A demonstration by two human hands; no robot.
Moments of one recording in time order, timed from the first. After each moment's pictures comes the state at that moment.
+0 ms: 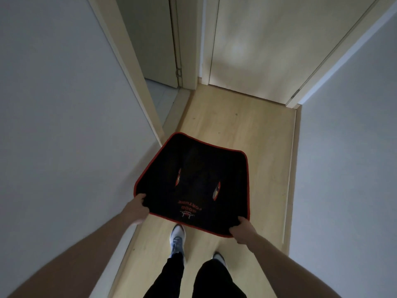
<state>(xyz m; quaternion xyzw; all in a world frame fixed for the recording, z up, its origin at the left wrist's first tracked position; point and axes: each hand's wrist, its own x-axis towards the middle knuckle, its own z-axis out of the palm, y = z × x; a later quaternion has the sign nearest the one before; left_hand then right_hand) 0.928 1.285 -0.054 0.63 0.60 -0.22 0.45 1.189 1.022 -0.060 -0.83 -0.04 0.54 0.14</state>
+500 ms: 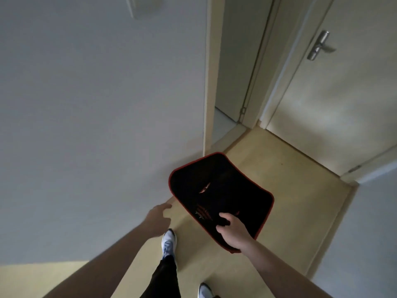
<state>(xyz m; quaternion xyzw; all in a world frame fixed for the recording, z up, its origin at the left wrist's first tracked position) 0.896 1.098 0.031 0.59 0.67 -0.01 0.45 1.172 1.025 0.073 -0.72 -0.38 0.56 0.12</state>
